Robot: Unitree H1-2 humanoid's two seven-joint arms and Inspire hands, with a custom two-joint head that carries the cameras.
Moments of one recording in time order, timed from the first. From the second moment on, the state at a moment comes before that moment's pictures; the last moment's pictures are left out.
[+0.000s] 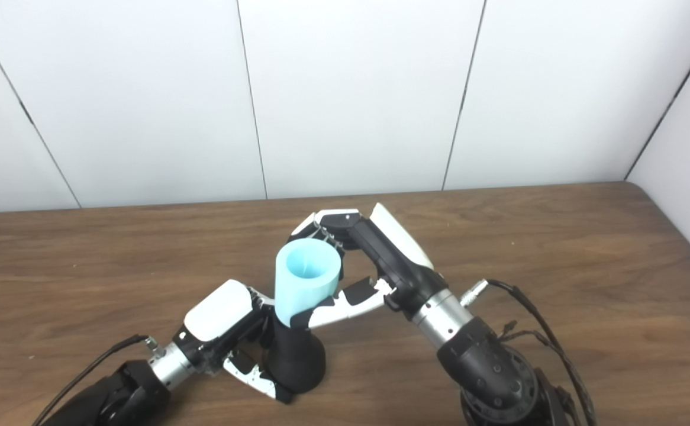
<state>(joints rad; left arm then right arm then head) -0.45 0.39 -0.68 0.36 0.70 -0.48 0.20 -0.22 -0.20 0.18 -0.54 -0.30 0.28 0.31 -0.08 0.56</state>
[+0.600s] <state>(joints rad) -0.43 0.38 -0.66 0.34 0.71 -0.48 0.18 -0.22 -0.19 0.21 -0.38 -0.28 0.11 0.27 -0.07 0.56</state>
